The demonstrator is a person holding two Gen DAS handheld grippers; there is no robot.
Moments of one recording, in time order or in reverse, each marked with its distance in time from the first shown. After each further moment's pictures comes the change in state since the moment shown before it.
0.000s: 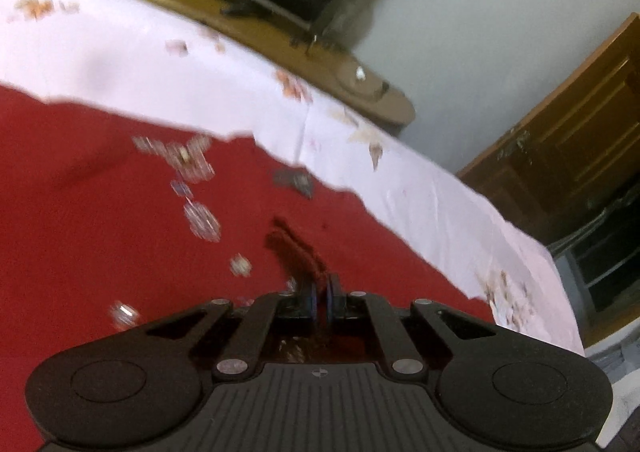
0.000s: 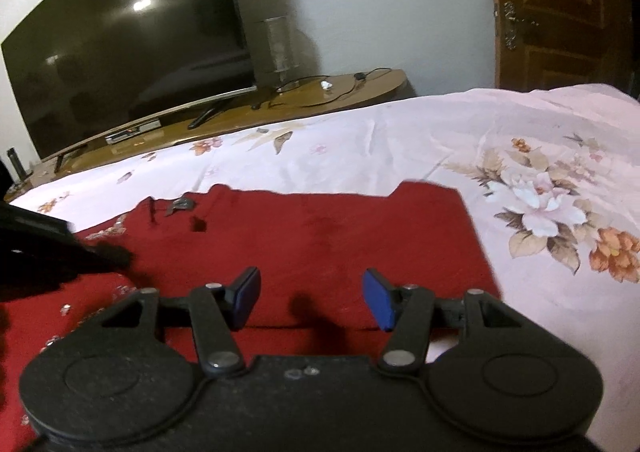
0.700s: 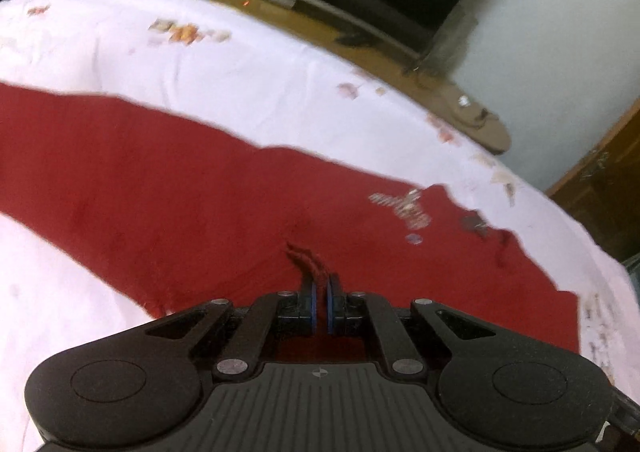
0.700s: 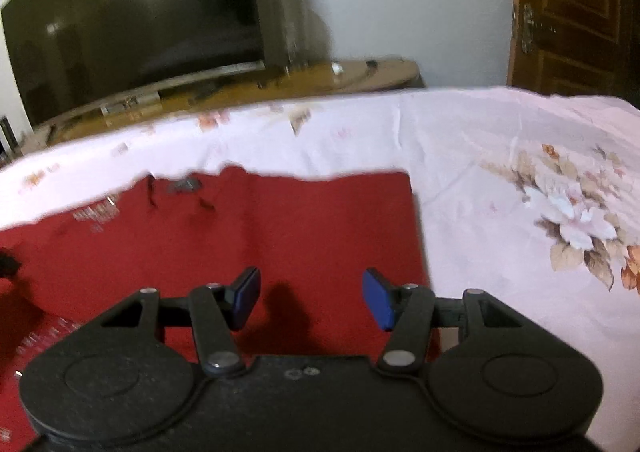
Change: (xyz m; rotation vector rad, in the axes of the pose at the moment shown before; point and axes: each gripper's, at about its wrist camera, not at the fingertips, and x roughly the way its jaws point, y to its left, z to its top) left arm -0.046 0.130 0.025 -0.033 -0.008 0.258; right arm 0.044 0.033 -0.001 -0.068 0.074 -0.038
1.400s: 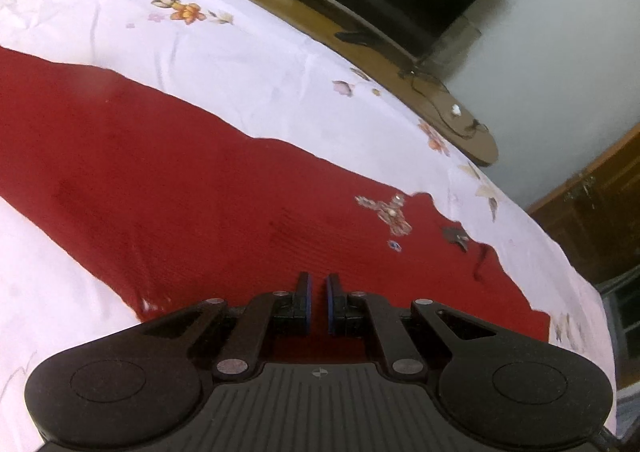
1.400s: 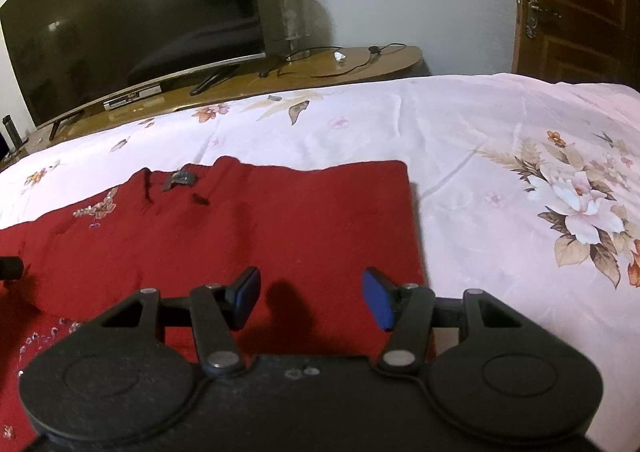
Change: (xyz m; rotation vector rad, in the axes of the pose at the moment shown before) left arm 0.000 -0.005 0.001 -0.086 0.020 -0.082; right arm 0.001 -0.010 0.004 0.020 0.015 0.041
